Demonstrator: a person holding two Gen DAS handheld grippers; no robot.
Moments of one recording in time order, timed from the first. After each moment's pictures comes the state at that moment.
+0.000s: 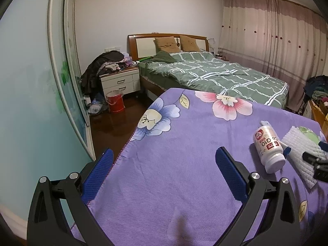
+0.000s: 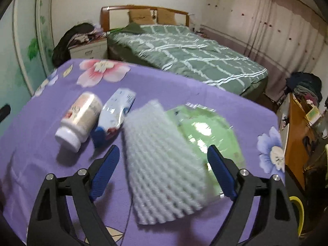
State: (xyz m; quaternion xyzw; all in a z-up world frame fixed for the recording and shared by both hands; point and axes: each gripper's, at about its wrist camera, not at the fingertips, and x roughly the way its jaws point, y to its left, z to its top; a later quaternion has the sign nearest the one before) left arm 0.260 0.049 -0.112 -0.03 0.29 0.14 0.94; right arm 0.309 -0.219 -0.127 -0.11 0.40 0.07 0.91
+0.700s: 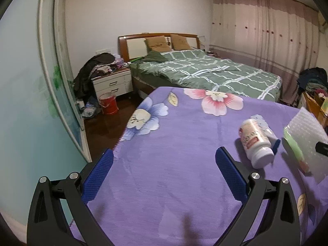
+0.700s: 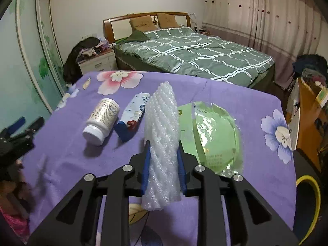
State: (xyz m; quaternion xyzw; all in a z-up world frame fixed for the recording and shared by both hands) left arm 0.259 0.034 -0.112 -0.01 0.30 0.11 0.95; right arm 0.262 -0.241 -0.091 -0.01 0.38 0.11 0.92
